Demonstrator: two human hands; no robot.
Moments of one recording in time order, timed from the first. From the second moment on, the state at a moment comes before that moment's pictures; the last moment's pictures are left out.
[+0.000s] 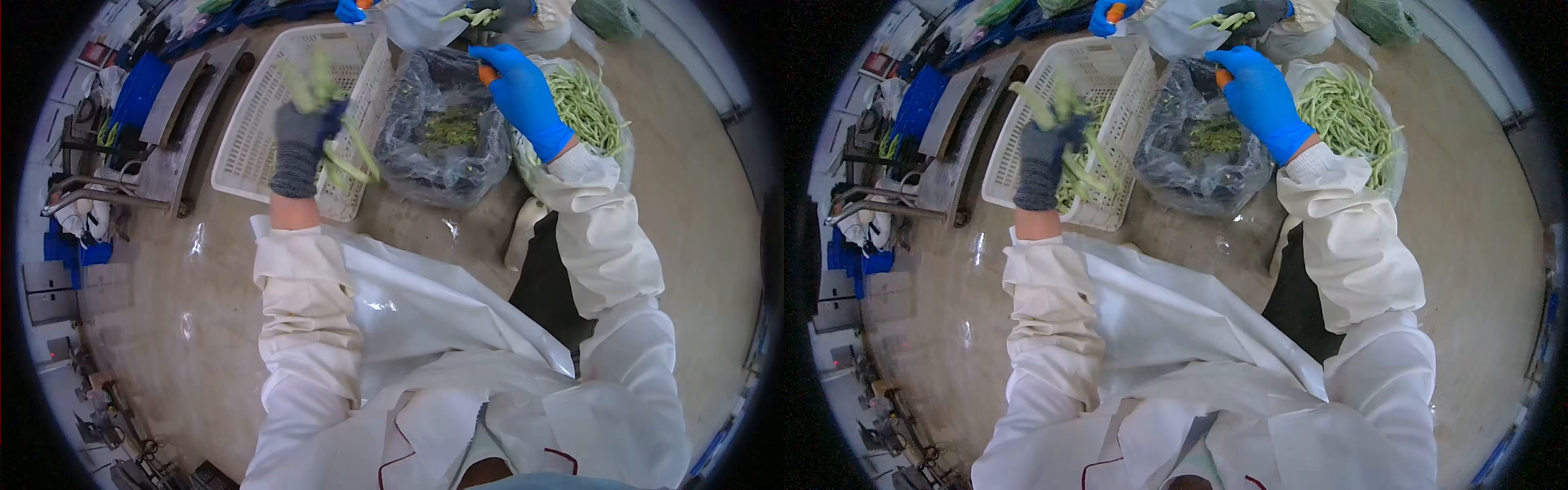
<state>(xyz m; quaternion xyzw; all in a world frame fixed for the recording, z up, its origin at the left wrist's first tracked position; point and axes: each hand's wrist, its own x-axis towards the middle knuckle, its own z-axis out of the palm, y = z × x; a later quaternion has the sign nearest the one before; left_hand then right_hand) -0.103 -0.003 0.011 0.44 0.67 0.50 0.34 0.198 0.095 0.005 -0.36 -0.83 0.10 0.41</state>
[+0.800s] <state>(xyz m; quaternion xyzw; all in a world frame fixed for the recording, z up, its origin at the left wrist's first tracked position) -0.060 -0.009 0.011 0.50 0.47 0.40 0.60 0.186 0.074 0.018 -0.21 -0.95 0.00 0.23</state>
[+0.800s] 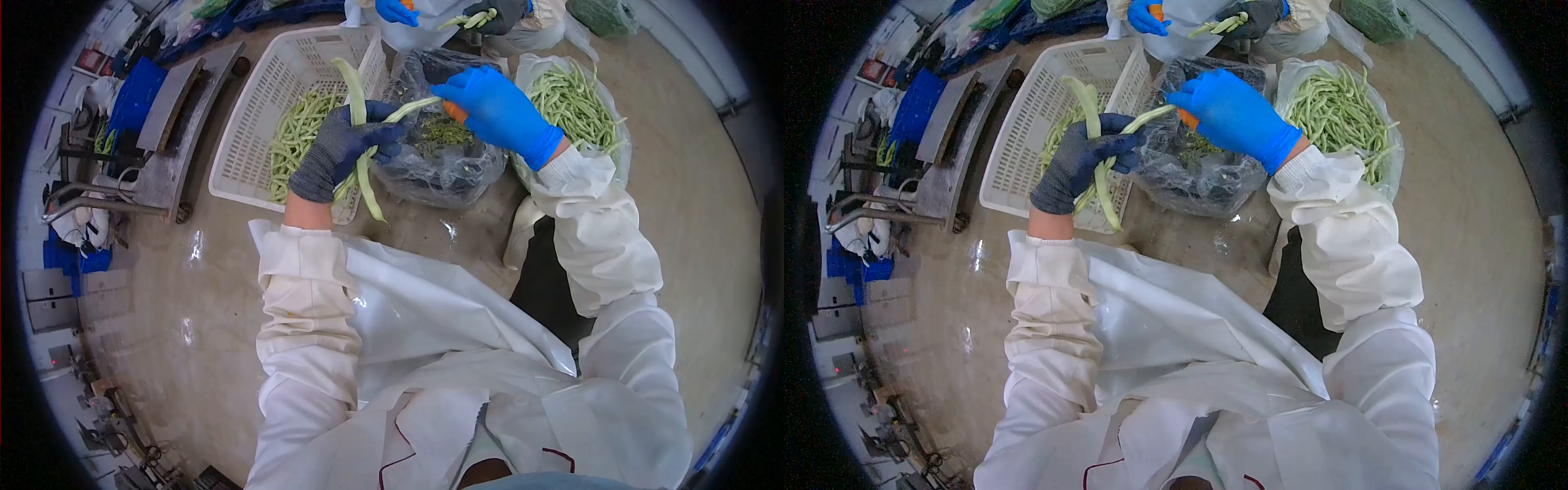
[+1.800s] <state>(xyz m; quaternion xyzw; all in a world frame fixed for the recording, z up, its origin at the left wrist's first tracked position) -0.107 0.002 0.022 0.30 0.24 0.77 0.51 0.161 0.091 -0.044 -0.32 -0.76 0.48 0.29</state>
